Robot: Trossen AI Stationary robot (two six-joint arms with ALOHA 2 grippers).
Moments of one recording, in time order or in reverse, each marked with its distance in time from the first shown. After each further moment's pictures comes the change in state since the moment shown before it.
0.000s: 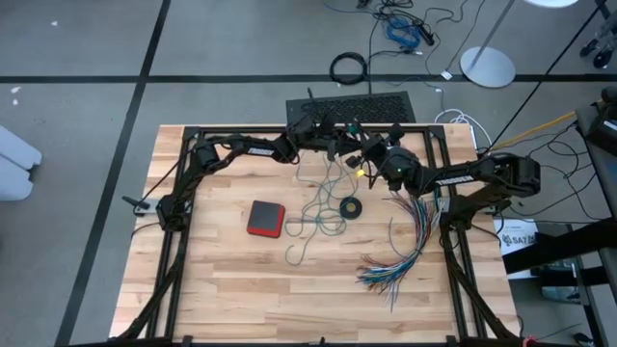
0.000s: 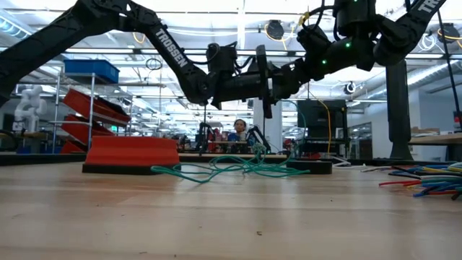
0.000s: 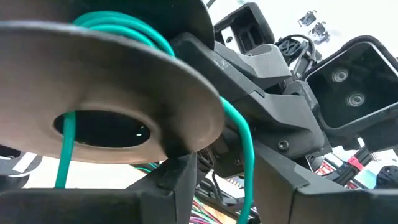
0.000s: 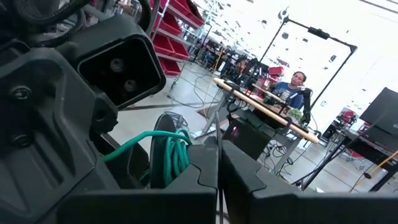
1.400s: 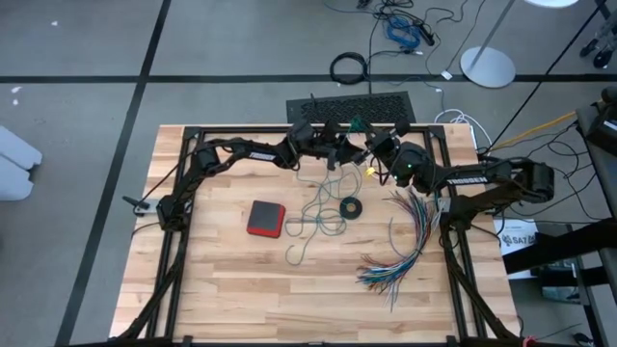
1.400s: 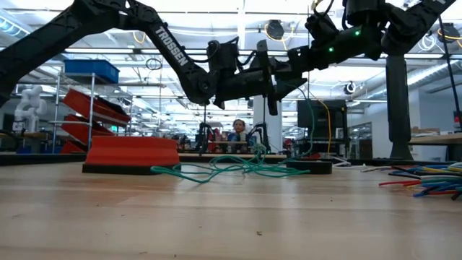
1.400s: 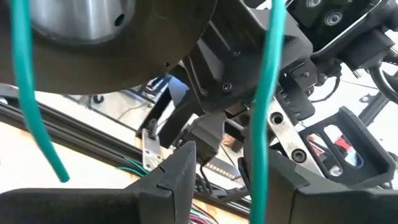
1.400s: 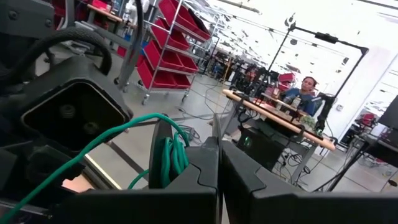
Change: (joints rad) left arm -0.035 0.000 -0.022 0.042 0.015 0.056; right arm -0.038 -0.140 0.000 -0.093 -0.076 0.048
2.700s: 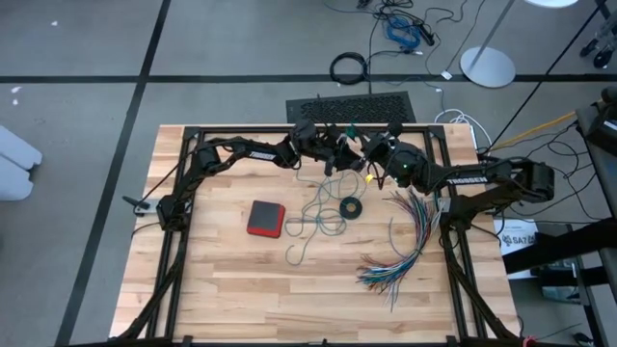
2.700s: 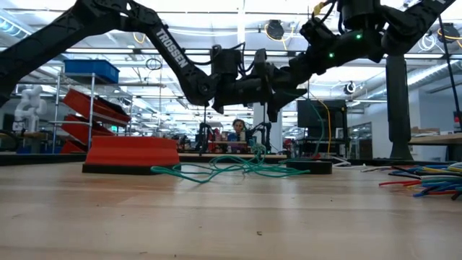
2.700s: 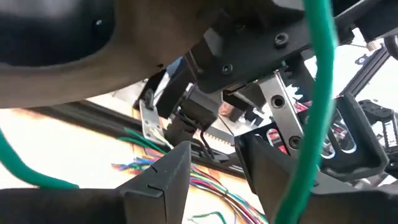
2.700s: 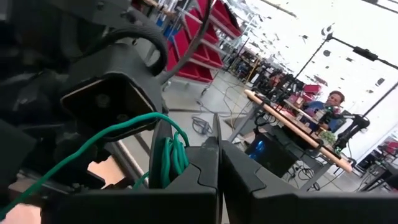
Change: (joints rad) left arm 0.019 0.005 -0.002 -0.102 0.121 0.128; right arm 0.001 0.000 0.002 -0.108 -0.105 -0.082
